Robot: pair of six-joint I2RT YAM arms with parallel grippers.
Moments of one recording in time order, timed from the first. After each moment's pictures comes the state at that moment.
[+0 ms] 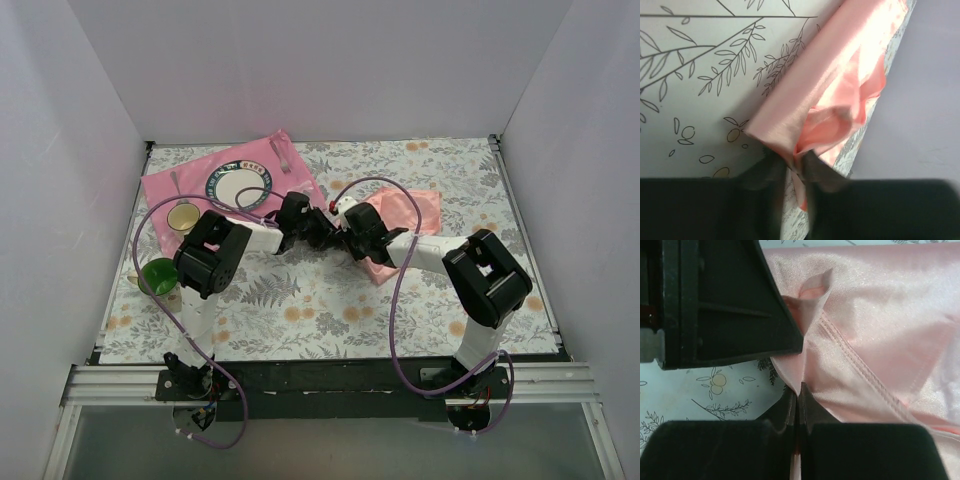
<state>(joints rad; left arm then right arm) -0.53 2.11 1.15 0.34 0.39 -1.18 0.70 1.78 0.99 -0.01 0.16 -0.04</state>
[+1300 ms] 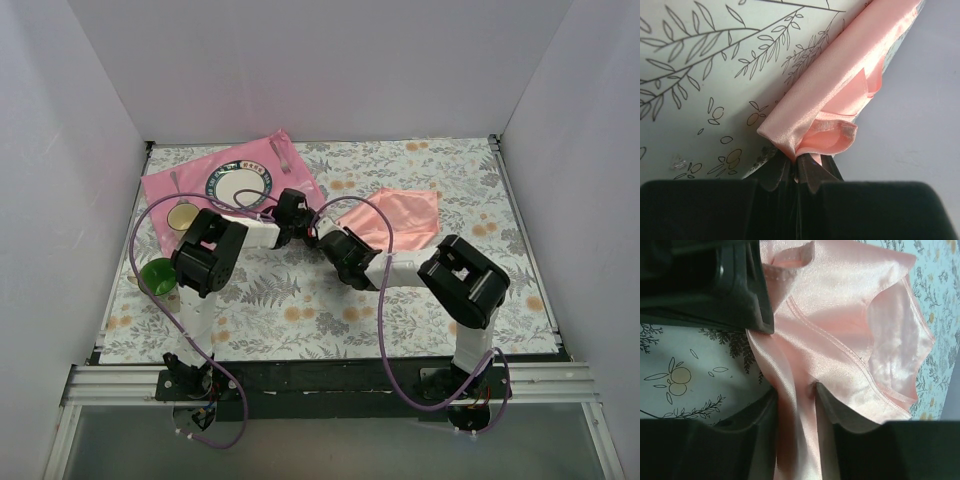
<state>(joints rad) -0.51 2.10 1.19 0.20 0.48 -1.28 0.90 1.86 0.94 0.10 0.71 -0.24</state>
